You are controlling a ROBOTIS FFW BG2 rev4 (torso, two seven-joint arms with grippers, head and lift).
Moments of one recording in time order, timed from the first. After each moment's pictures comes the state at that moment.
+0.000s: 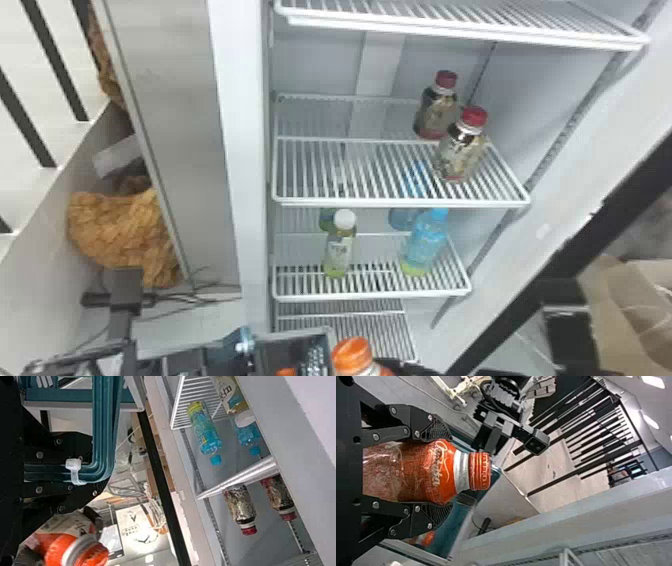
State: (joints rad) left arm 0.28 0.16 0.12 -2.07 1.22 1.37 -0.26; right arm 0.70 -0.24 -0.15 -2.79 -0.20 1.20 0.95
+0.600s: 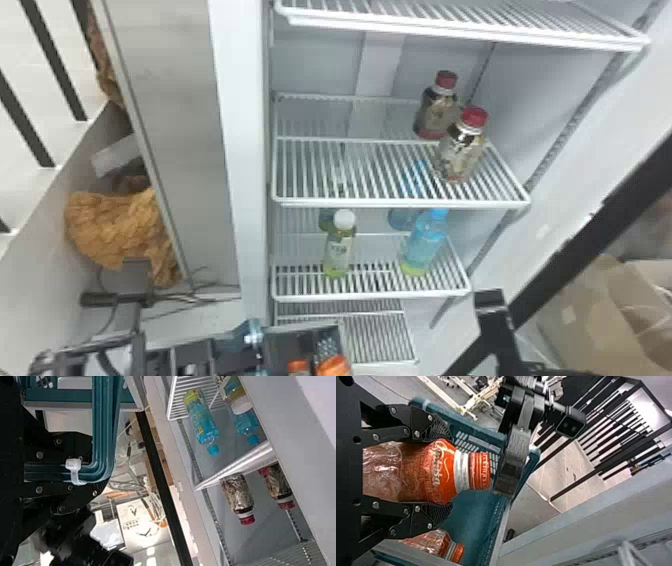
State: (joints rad) left arm 0.26 0.16 0.09 -2.06 1.24 1.35 -0.27; right arm 0.59 -0.24 -0.06 -2.53 -0.15 1.20 1.00
